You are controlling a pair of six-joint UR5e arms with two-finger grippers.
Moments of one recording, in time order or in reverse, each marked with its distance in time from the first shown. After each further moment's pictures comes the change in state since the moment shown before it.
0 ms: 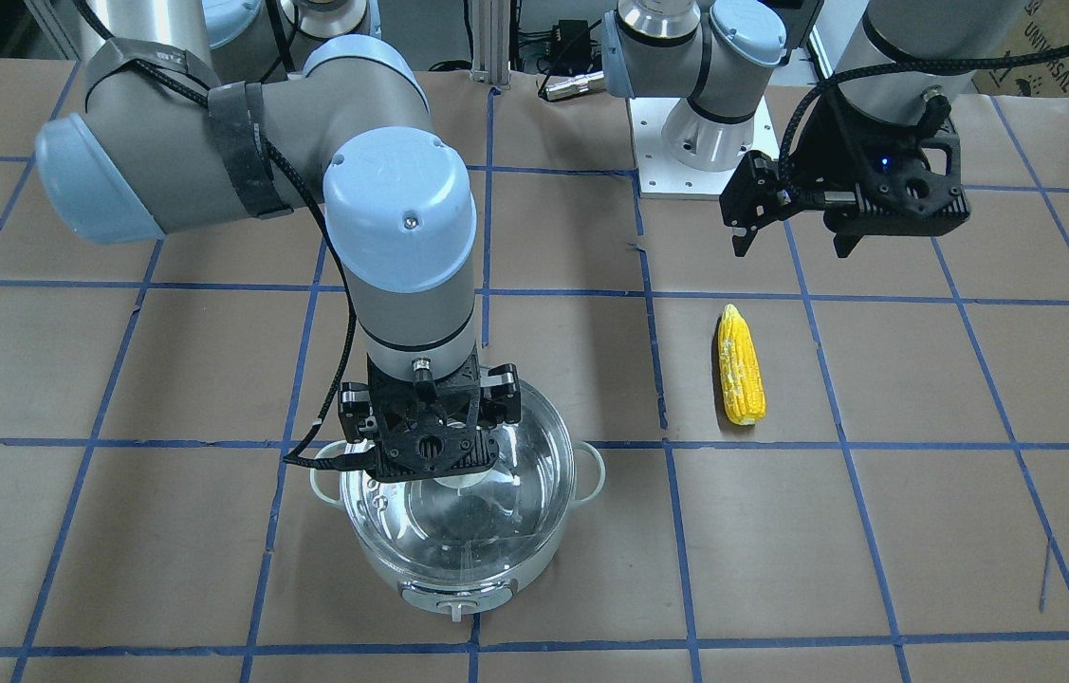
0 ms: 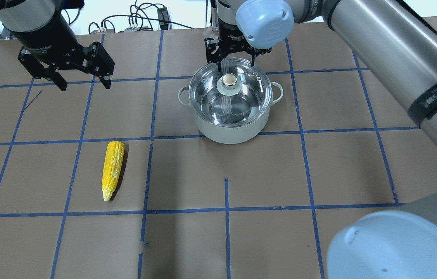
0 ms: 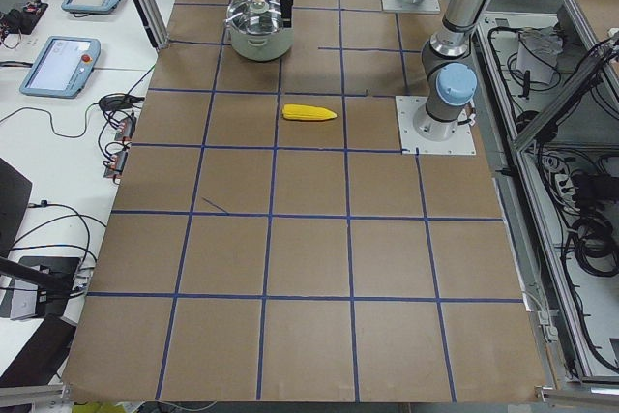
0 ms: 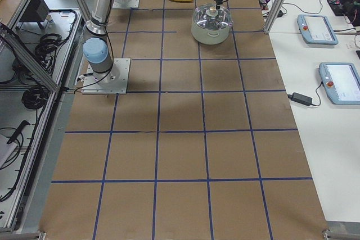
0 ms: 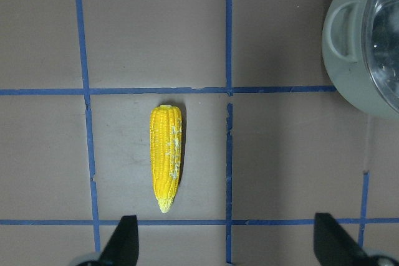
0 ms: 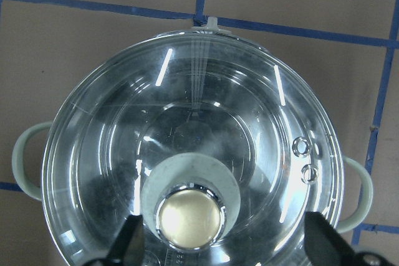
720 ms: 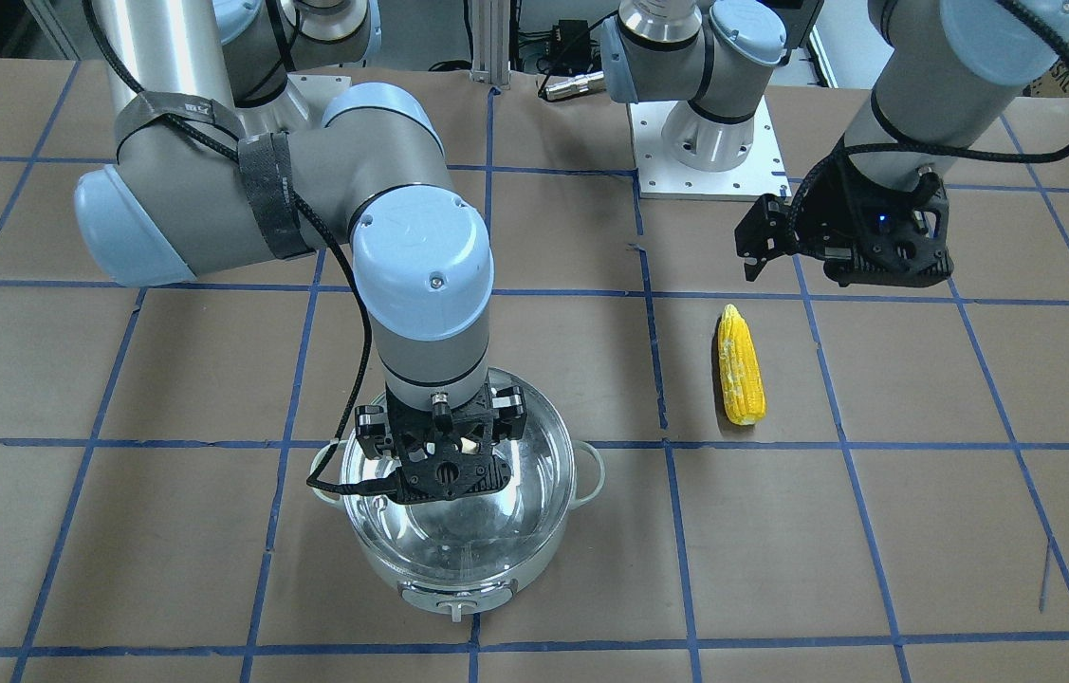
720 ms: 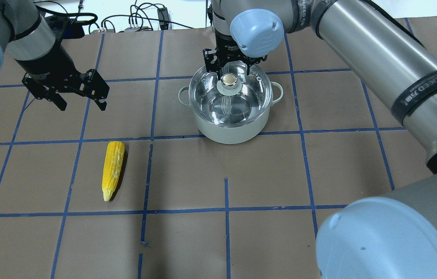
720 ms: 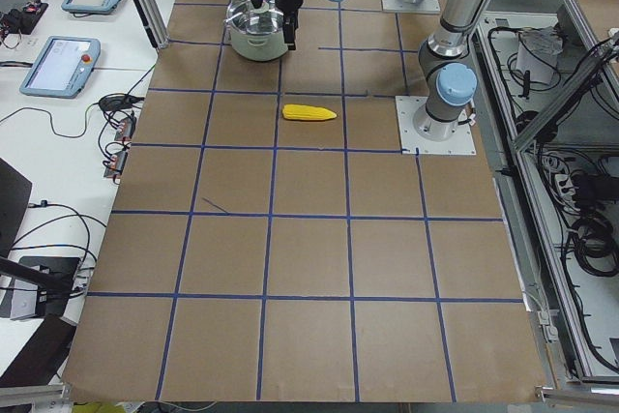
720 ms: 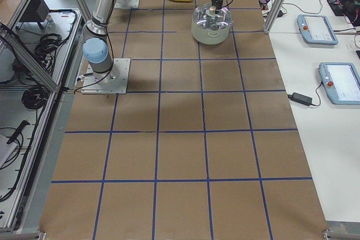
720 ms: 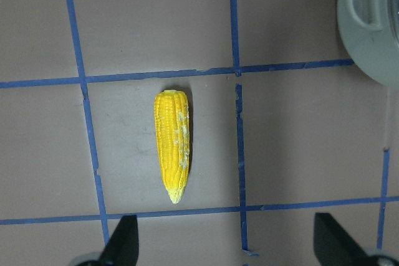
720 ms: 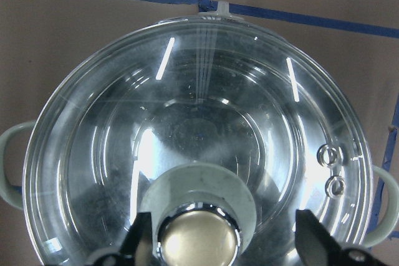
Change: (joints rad) left arm 0.083 0.008 -0.175 0.108 -0.001 0.129; right arm 0.009 0.034 0.011 -0.011 -0.003 -0.004
